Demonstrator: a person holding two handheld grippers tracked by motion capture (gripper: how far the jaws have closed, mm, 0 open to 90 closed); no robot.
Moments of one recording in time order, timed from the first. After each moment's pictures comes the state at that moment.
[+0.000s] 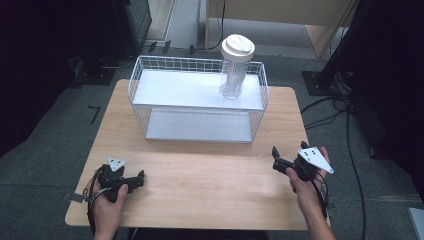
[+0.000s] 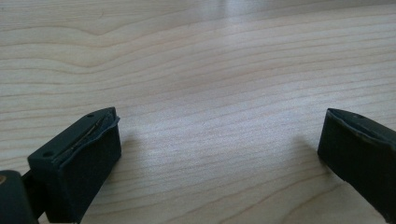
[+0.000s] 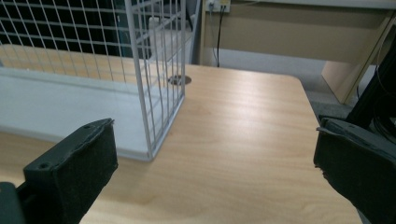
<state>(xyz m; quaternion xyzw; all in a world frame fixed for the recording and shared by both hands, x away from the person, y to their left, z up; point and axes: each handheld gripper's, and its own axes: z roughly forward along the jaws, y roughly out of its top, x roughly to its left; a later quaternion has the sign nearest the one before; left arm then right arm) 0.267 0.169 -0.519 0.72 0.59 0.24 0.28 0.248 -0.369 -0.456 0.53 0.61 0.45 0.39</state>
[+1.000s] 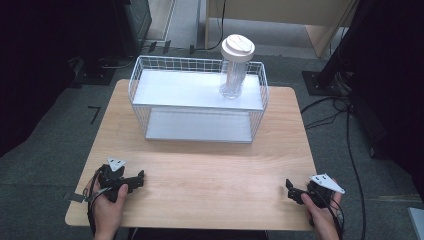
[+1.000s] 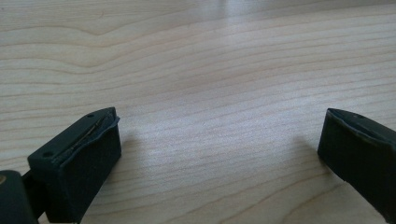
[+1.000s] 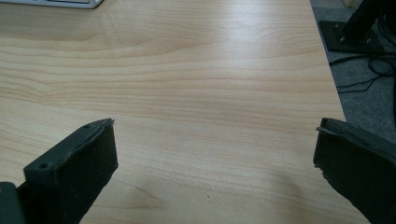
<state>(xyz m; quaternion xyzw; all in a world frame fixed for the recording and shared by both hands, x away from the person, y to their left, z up) 0.267 0.169 -0.519 0.72 0.59 0.24 0.28 0.197 -0.423 -0.522 0.62 0.64 0.35 0.29</state>
